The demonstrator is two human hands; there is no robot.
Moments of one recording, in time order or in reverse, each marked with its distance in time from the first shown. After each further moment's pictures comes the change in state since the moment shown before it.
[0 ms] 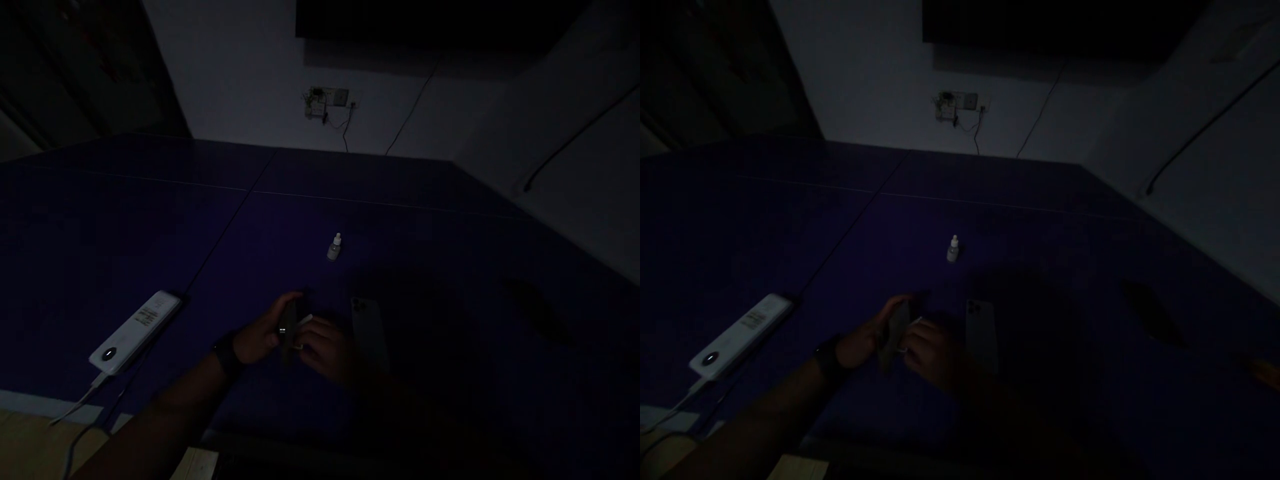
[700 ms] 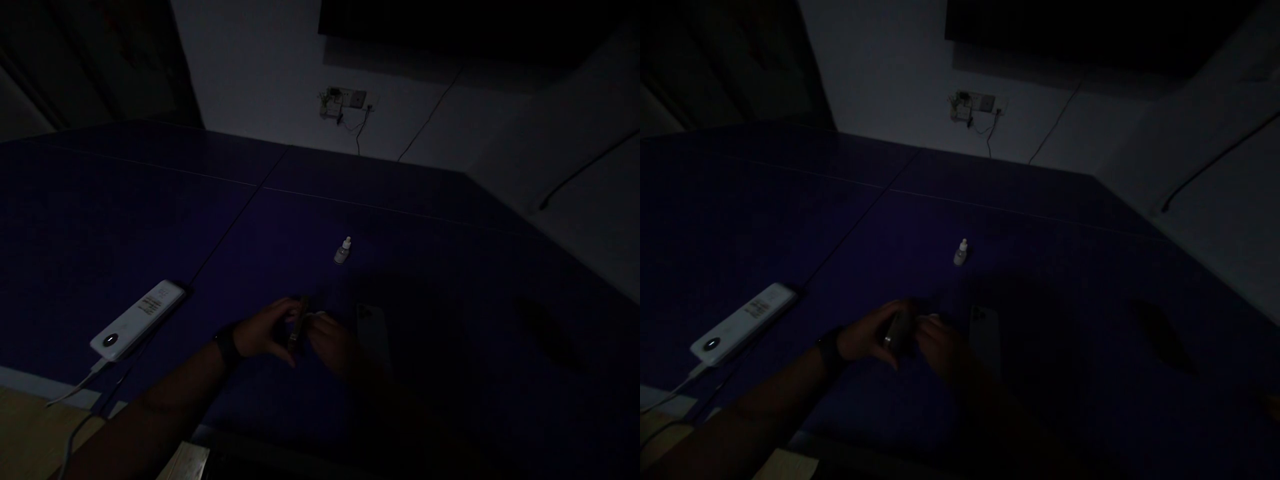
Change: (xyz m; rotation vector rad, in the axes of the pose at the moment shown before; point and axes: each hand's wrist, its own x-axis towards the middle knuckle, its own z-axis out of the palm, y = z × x) left_hand 0.001 -0.008 -0.006 0.243 0.103 0.114; right_hand -0.012 0.038 0.009 -0.240 -0.105 -0.021
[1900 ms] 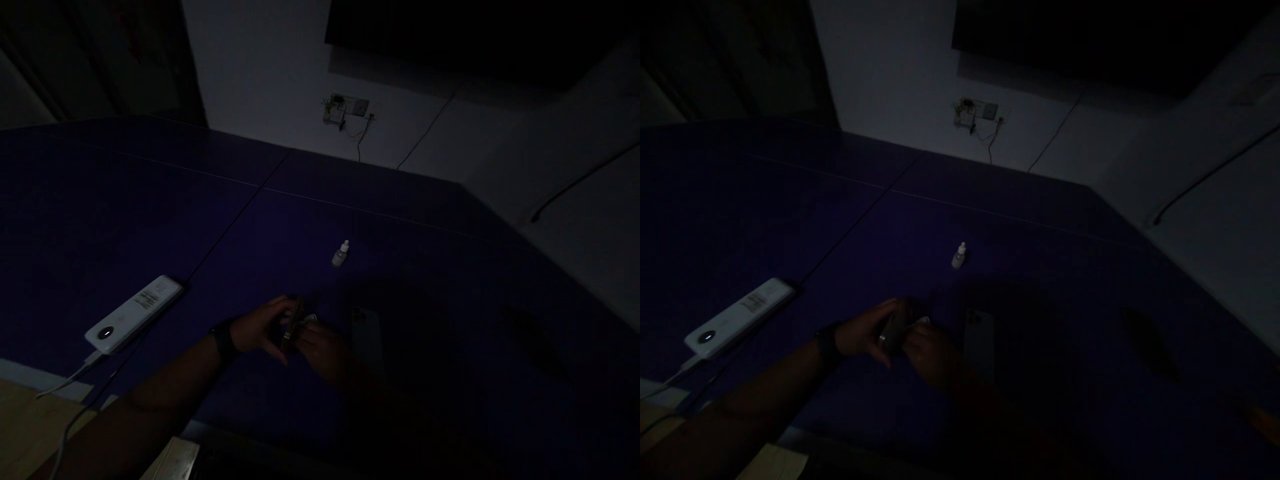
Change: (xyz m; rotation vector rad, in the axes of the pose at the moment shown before) left_hand 0.003 -0.007 -0.002 0.032 -0.034 0.031; right_hand 0.003 -0.008 0.015 -0.044 -0.071 -0.085
